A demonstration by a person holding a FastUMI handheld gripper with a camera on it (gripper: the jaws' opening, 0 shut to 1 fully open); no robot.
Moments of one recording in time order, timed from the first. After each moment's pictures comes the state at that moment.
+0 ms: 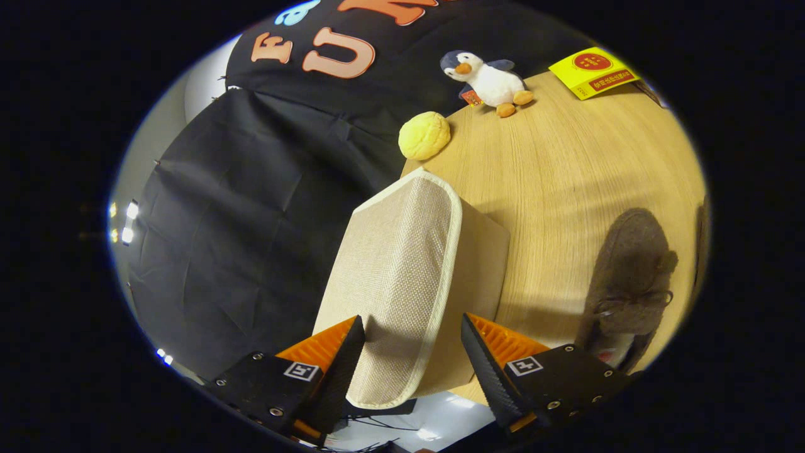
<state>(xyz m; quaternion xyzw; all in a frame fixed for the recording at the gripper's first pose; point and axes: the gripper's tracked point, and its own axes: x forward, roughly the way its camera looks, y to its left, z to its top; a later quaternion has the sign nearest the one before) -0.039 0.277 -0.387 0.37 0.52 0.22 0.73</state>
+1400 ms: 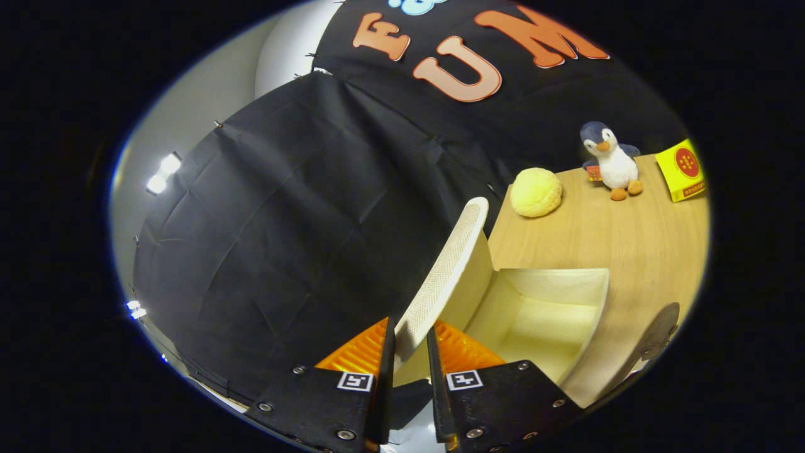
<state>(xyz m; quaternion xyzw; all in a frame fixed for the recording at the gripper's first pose) 0.018 0.408 -0.186 0.30 0.41 0.33 0.79</state>
